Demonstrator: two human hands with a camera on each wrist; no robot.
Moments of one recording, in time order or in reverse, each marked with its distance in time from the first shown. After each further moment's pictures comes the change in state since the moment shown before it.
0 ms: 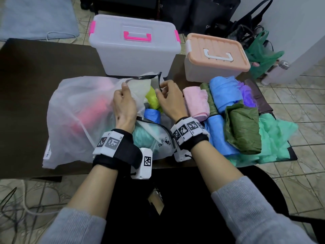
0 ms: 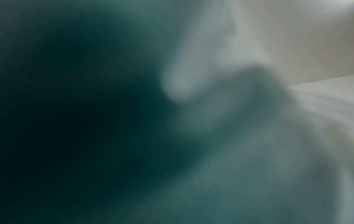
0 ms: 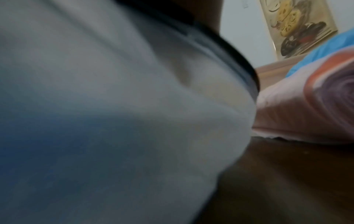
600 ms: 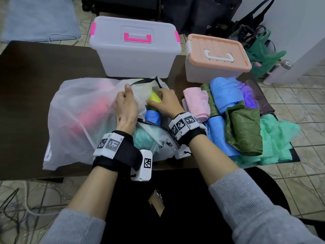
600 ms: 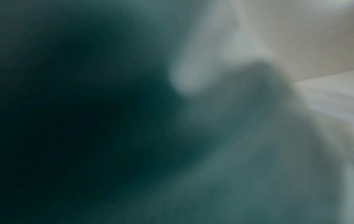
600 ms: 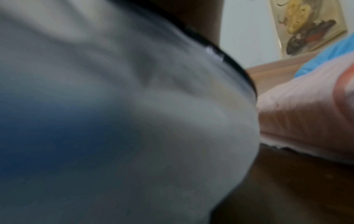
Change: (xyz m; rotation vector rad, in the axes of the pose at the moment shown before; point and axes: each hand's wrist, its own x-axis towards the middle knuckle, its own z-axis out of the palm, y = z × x) left_hand 0.005 -0.008 0.003 0.000 -0.064 -0.010; right_hand 0.010 0.000 0.002 -0.124 -0.329 0.119
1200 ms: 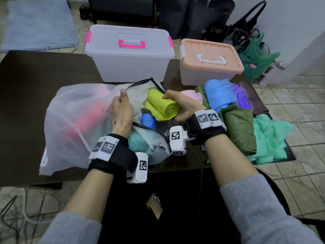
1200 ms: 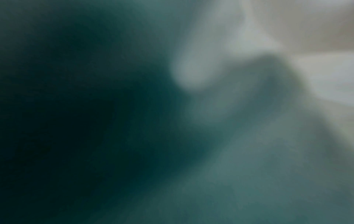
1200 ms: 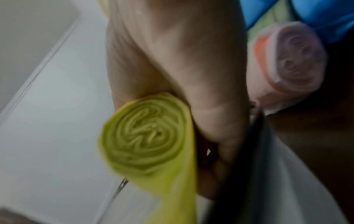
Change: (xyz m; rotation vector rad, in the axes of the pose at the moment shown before) left_hand 0.004 -0.005 0.001 0.071 -0.015 0.060; right_hand -0.016 0.004 -0.057 0.897 -0.431 0.642
